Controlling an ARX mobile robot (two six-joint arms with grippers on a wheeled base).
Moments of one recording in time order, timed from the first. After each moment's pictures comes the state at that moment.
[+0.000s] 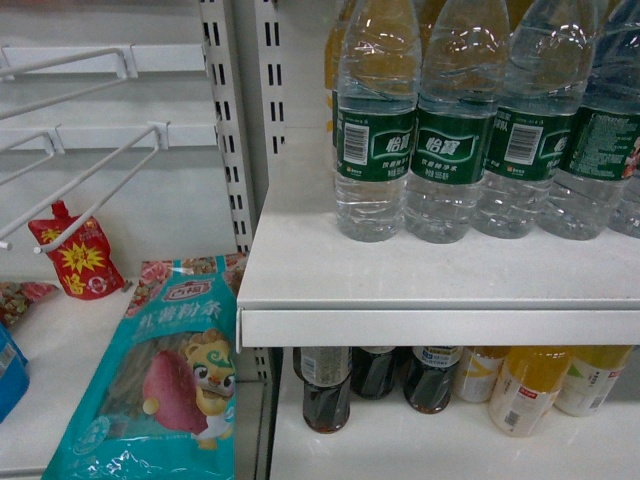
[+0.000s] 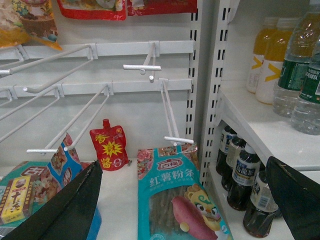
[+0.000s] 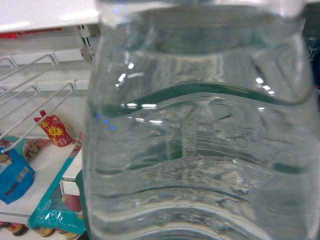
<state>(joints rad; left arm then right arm) 0.00 0.01 0.01 0.00 0.00 0.00 0.09 0.59 0.55 -0.12 -0.17 0.11</state>
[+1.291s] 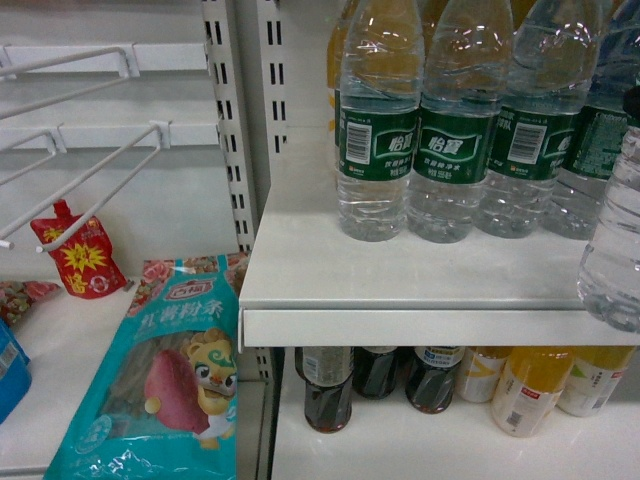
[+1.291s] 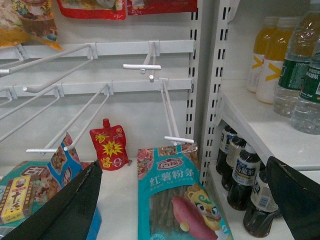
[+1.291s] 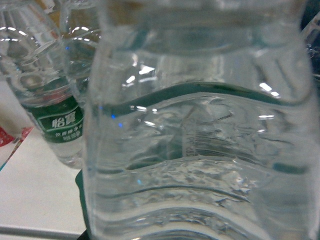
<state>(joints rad) 0.00 0.01 0.01 0.00 0.00 0.00 0.26 1.26 0.61 0.40 0.14 0.08</state>
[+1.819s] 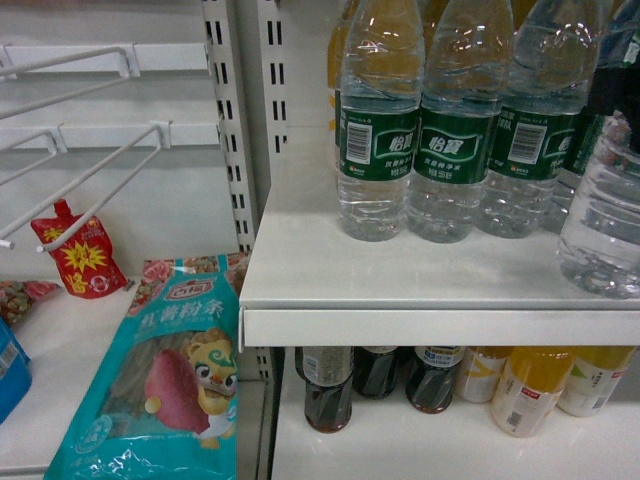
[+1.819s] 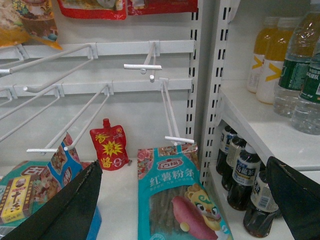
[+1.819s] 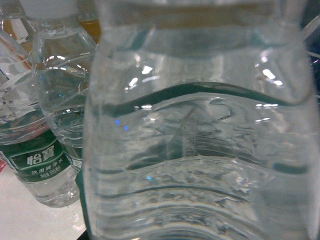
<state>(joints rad) 0.00 0.01 0.01 0.00 0.00 0.00 0.29 1.39 0.61 0.61 0.27 0.09</state>
